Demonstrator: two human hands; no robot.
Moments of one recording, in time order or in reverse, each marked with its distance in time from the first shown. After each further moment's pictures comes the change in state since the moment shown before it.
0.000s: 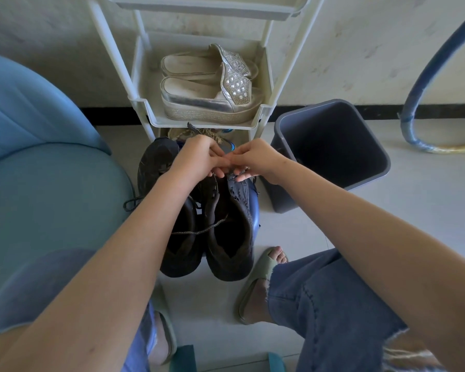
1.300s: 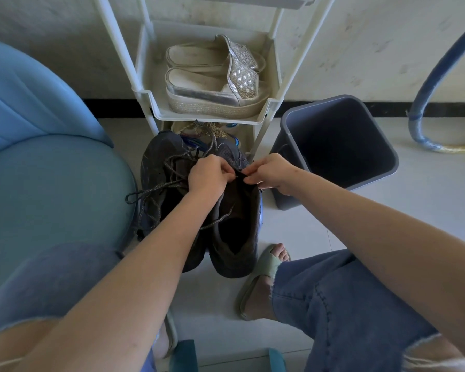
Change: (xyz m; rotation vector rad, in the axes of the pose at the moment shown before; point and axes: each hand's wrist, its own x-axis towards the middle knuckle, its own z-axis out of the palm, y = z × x) left_hand -0.007 -0.021 0.044 0.182 0.126 -0.125; right_hand 0.002 0.034 -0.005 -0.150 0.076 0.206
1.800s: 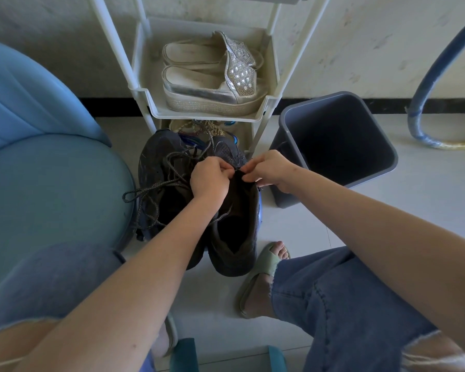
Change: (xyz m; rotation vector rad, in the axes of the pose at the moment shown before) left_hand -0.005 0.004 0.015 -0.056 0.147 -0.078; right_hand -0.001 -0.001 -0.001 -0.021 -0.015 -0.031
